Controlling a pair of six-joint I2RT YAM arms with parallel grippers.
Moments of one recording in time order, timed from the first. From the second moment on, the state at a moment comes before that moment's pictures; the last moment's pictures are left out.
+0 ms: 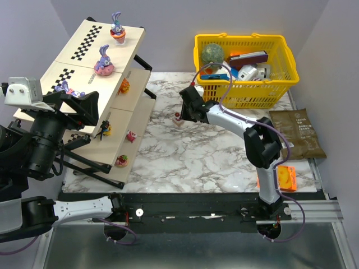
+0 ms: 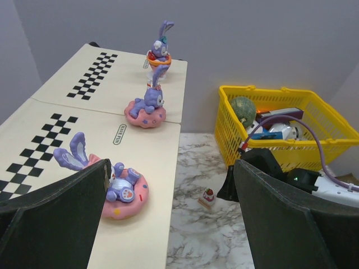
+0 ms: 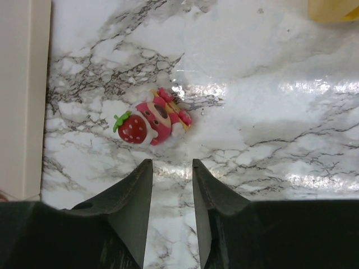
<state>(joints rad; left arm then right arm) -1.15 0.86 1.91 -0.84 -0.96 0.00 0.69 2.06 1.64 -0.40 0.25 0.68</state>
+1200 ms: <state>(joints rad) -1.15 0.86 1.89 -0.84 -0.96 -0.01 0.67 2.25 1.73 -0.39 0.21 0.60</state>
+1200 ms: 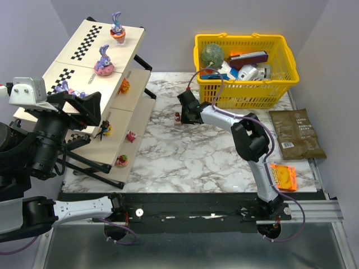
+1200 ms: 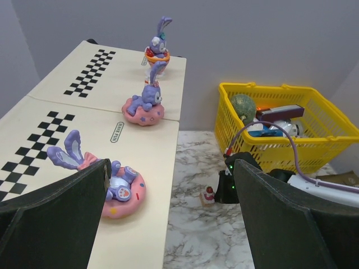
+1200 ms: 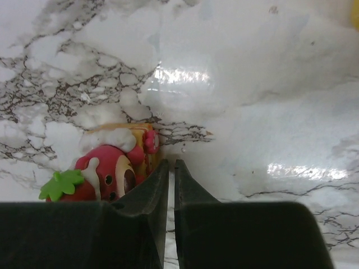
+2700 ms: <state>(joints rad) -1.15 0.84 1.89 -0.84 -0.96 -0.01 0.71 2.21 1.76 -0.26 0.11 0.43</state>
